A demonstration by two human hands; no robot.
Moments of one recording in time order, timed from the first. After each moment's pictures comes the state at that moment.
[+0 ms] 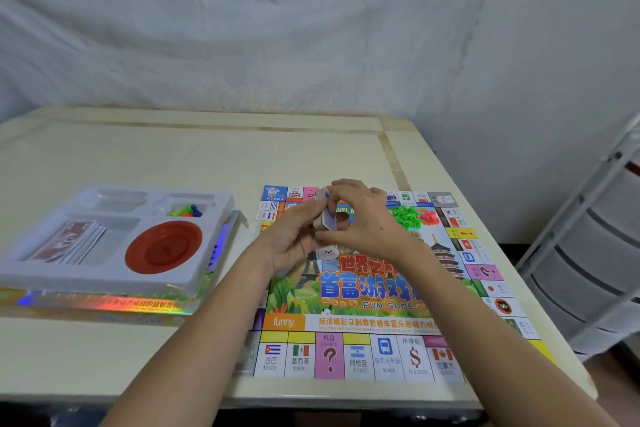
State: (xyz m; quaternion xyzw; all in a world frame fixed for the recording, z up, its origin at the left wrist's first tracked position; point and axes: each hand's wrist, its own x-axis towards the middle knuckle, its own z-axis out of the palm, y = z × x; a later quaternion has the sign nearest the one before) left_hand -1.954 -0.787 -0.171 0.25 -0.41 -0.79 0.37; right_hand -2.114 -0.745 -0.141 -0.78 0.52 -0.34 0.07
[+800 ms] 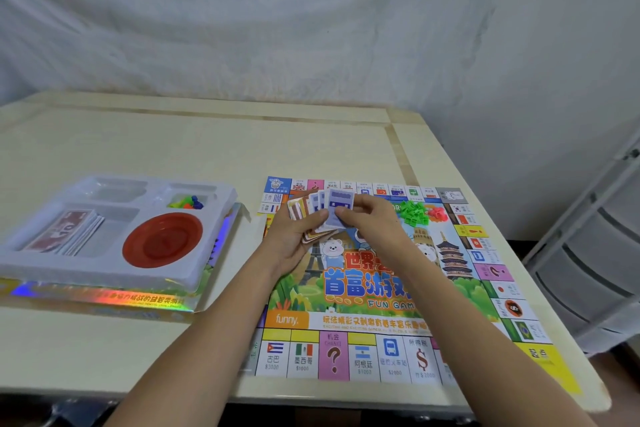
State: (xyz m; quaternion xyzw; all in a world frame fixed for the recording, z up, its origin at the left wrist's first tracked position) left_hand -1.955 -0.792 -0.197 0.29 -0.39 -0.73 0.49; right_hand -2.111 -0.754 -0.168 -0.49 0.60 -0.49 0.40
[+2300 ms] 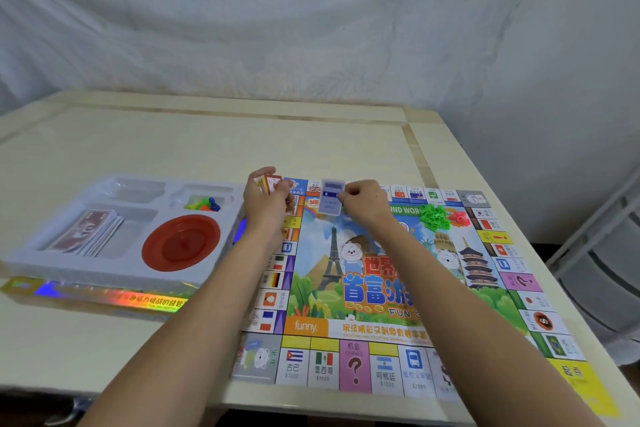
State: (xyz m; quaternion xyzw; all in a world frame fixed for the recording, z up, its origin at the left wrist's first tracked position) left_hand -1.918 -0.836 -0.177 0.49 -0.33 -0.50 0.63; right_hand -2.080 -0.821 -0.164 -0.56 0.70 -0.36 0.26
